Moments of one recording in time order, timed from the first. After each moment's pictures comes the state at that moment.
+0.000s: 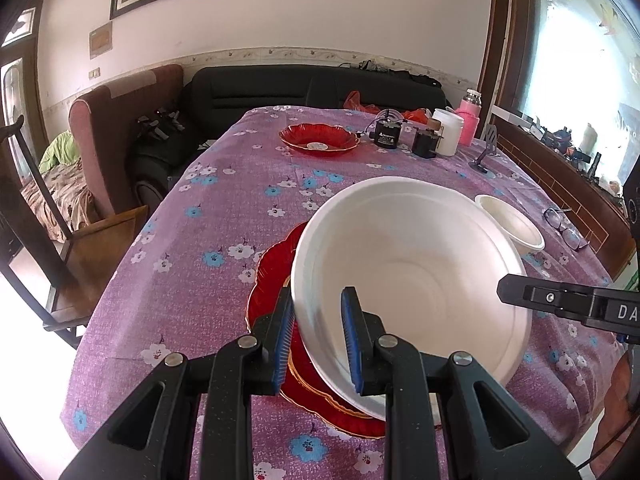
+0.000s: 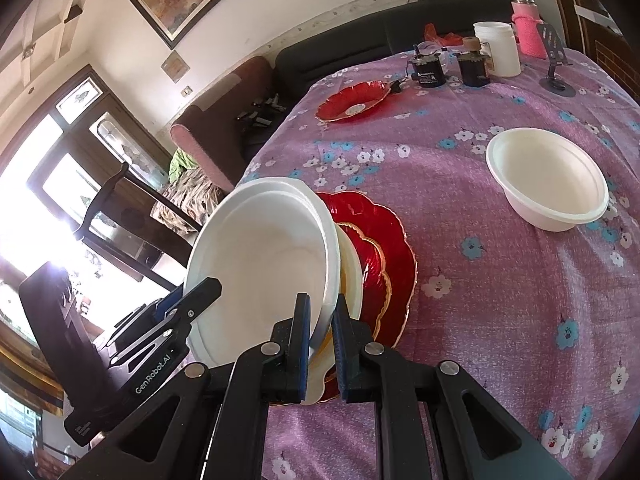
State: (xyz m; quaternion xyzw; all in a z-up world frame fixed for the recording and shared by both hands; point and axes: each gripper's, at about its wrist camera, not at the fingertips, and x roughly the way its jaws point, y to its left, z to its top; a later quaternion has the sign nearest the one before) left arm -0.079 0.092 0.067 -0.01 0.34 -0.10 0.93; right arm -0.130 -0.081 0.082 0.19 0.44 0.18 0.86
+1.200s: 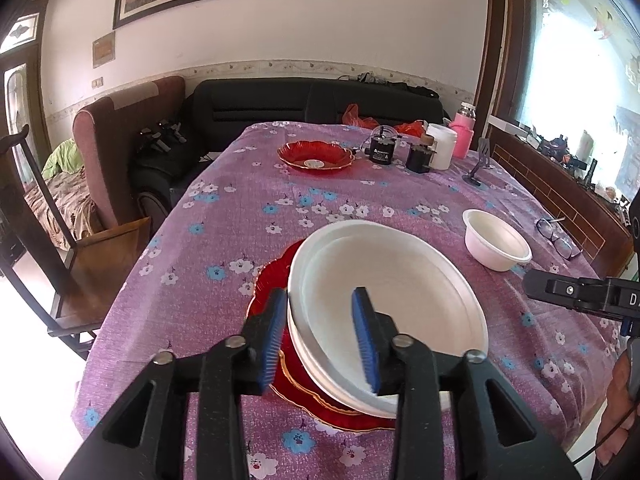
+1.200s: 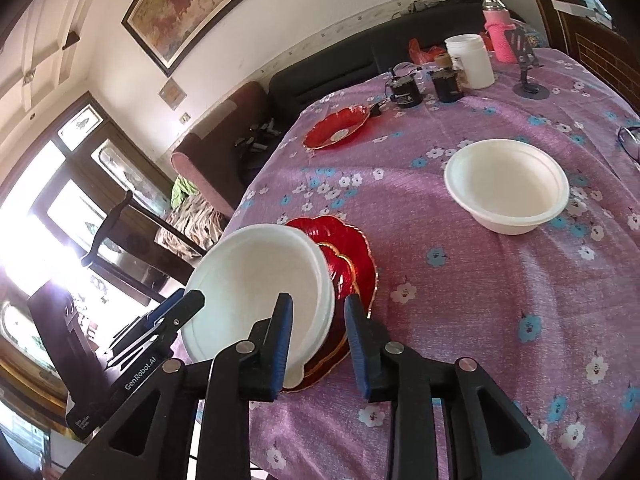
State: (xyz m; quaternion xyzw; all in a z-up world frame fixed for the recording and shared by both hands) left arm -0.093 0.088 0.091 -0.01 0.32 -0.09 0.94; right arm -0.150 -0.126 0.098 0.23 0.41 0.17 0.87
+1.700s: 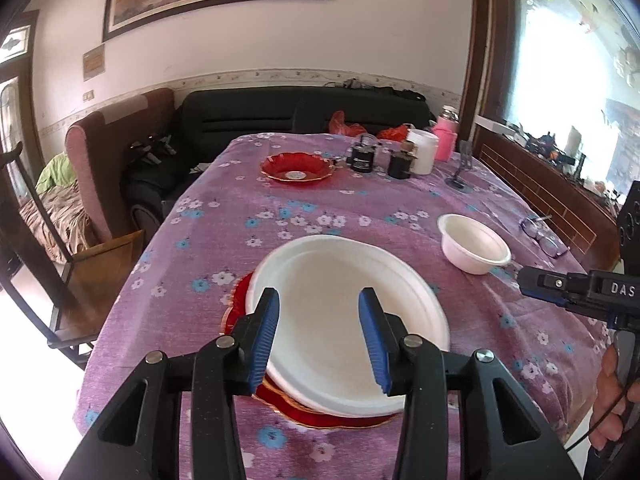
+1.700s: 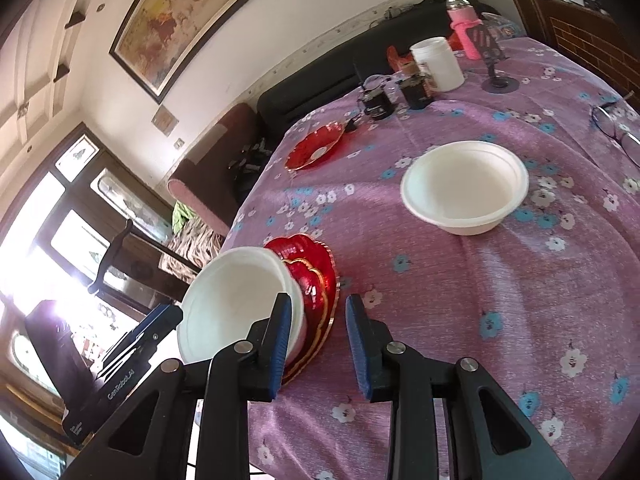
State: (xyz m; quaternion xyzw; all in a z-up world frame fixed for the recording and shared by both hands) left arm -0.106 0.059 0.108 0.01 0.31 -0.11 0.94; right arm -0.163 -0.174 0.095 0.28 0.39 0.15 0.86
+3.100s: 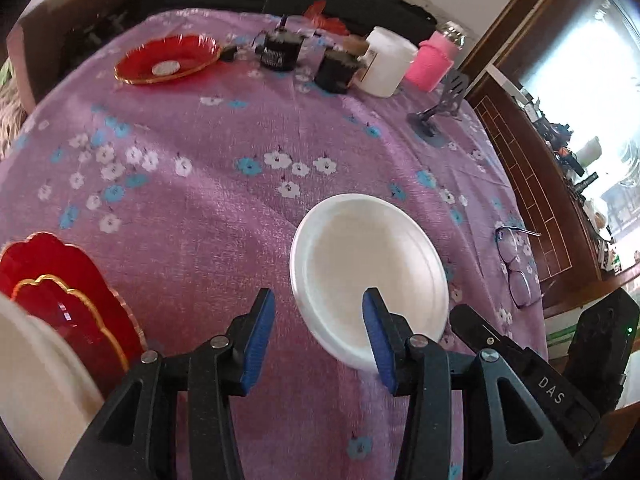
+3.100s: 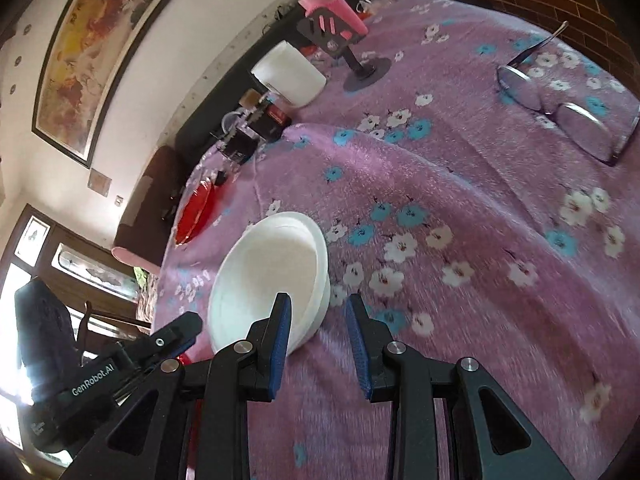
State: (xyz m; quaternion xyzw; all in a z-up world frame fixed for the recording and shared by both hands) left arm 0.061 -0.138 0.053 -0.11 0.52 -0.14 0.84; right arm -0.073 -0.330 0.024 0.37 0.44 0.04 0.82
